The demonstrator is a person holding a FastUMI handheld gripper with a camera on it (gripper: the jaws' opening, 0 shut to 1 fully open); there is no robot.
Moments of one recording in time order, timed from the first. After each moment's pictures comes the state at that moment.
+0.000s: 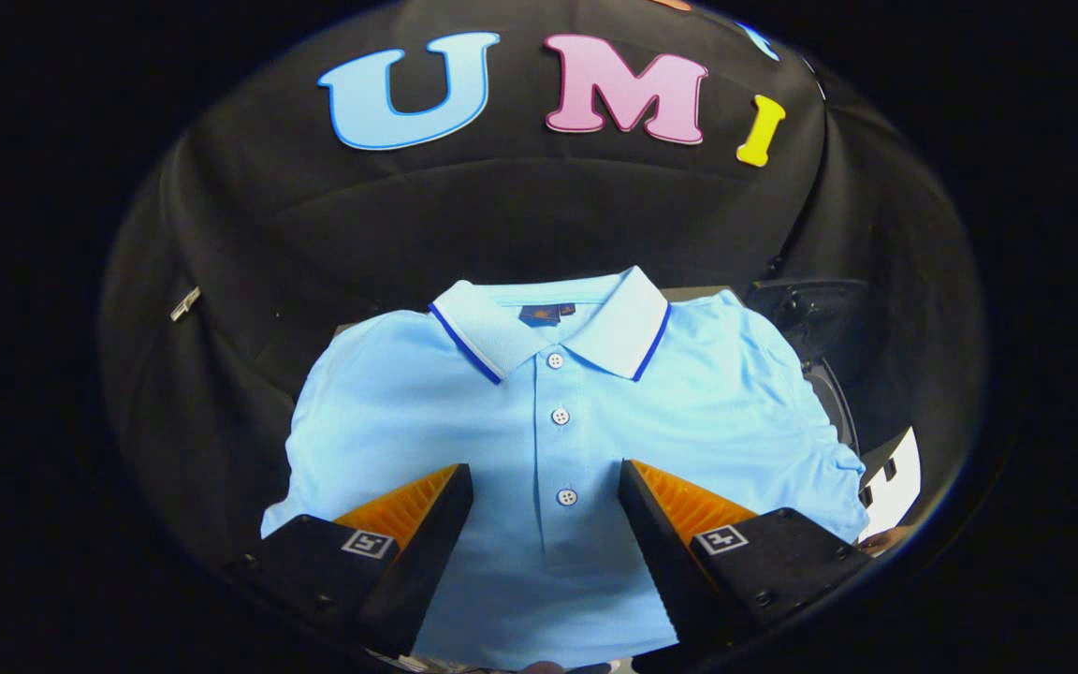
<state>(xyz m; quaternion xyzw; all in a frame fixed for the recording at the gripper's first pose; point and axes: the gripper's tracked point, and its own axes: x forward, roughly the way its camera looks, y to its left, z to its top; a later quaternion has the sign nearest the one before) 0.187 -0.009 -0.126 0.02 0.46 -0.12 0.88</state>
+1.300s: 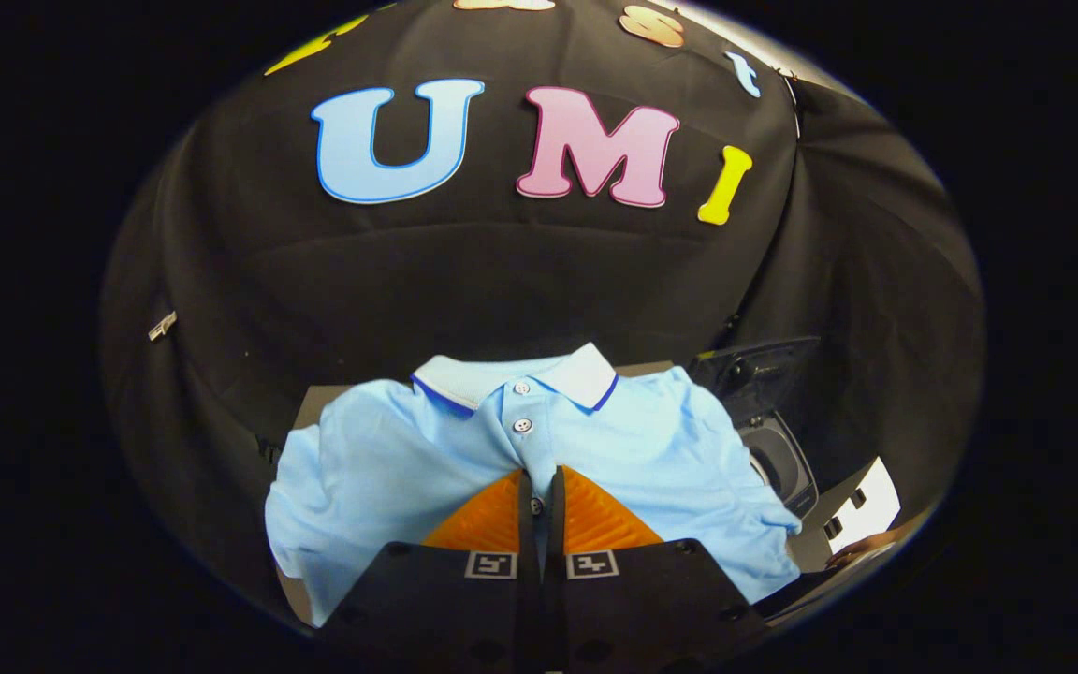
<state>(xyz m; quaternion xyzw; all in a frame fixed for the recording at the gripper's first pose) 0.214 -0.040 -0.062 -0.04 0.35 -0.16 0.92</state>
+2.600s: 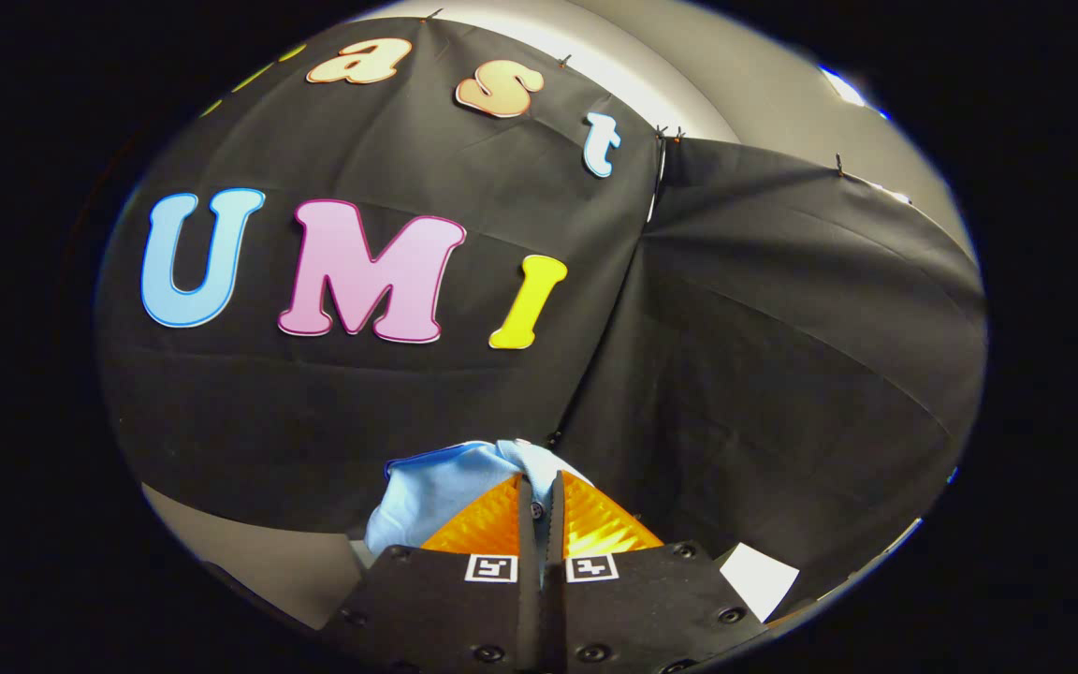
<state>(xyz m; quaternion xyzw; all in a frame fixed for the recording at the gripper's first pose) 0.246 -0.352 0.143 -0.16 0.19 -0.33 0.91</state>
